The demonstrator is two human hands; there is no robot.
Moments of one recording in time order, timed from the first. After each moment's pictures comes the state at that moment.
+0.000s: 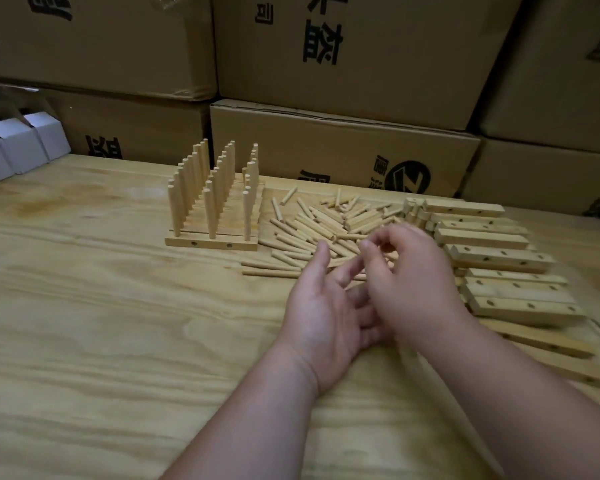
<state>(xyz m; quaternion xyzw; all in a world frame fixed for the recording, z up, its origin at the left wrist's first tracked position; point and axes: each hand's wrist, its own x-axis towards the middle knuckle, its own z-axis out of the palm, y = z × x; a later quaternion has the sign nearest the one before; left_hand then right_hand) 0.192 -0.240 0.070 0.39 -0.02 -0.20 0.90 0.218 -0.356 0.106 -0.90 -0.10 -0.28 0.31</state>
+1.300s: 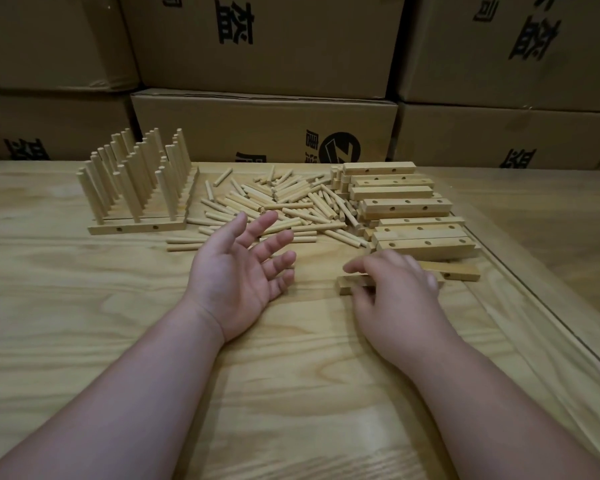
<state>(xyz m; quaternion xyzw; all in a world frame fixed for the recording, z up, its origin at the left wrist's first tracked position) 0.186 -0.247 0.073 0.42 0.00 -0.14 0.90 0.138 -0.447 0.072 -0.97 0.00 -0.16 0.20</state>
